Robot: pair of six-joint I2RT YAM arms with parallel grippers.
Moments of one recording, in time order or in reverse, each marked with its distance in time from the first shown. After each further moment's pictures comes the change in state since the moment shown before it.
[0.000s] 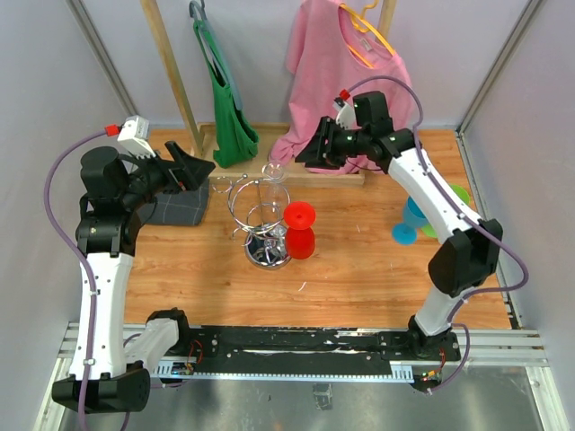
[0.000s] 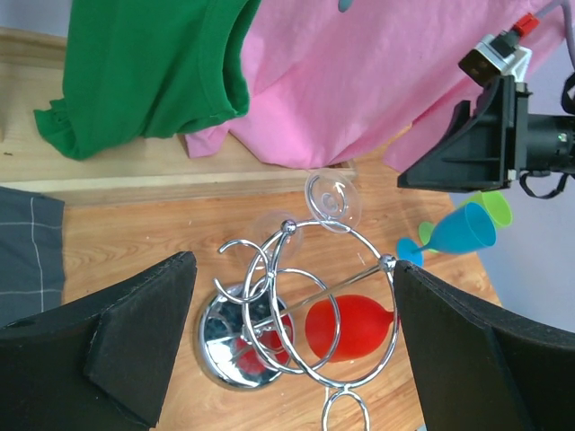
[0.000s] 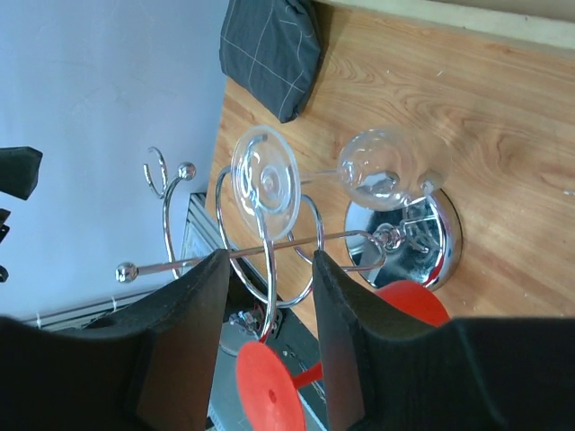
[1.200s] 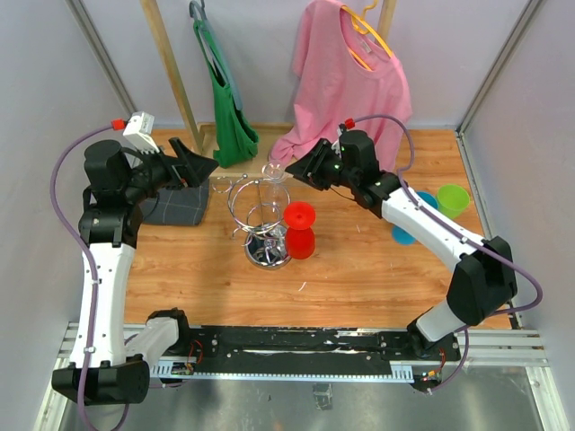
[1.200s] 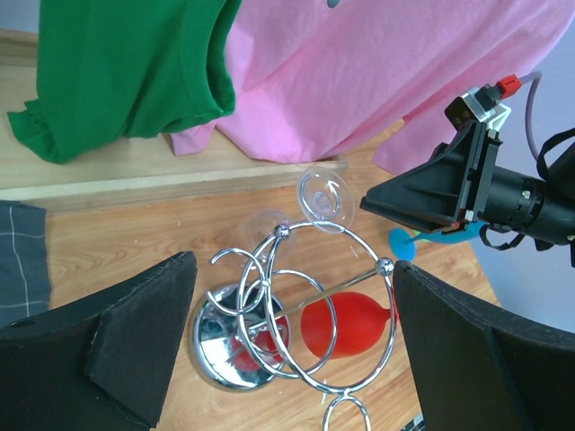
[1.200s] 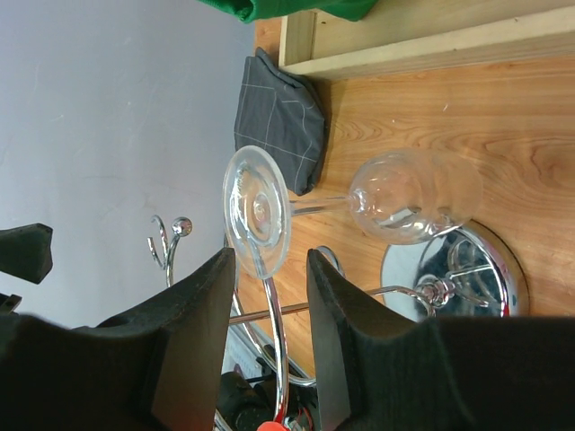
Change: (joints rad) left arm 0.000 0.047 0.012 0.022 0.056 0.012; right arm 0.164 -0.232 -0.488 0.503 0.411 0.355
